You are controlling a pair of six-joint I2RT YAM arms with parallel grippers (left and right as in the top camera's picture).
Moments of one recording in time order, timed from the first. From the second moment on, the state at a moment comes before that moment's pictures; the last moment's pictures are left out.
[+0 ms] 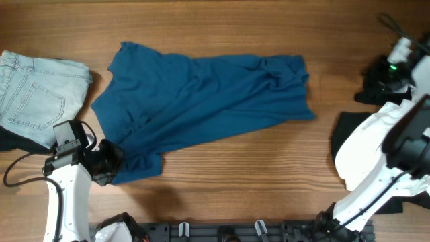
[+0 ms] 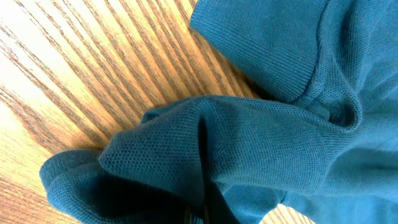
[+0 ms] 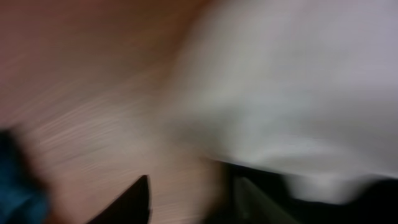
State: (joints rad) left arm 0.40 1.18 0.60 -0.80 0.25 -0.62; right arm -0.48 2.17 1.71 -0.82 -0.34 -0.02
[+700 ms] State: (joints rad) left arm 0.40 1.18 0.60 -0.80 0.25 -0.62; right arm -0.02 2.07 1.42 -1.19 -0.13 0.30
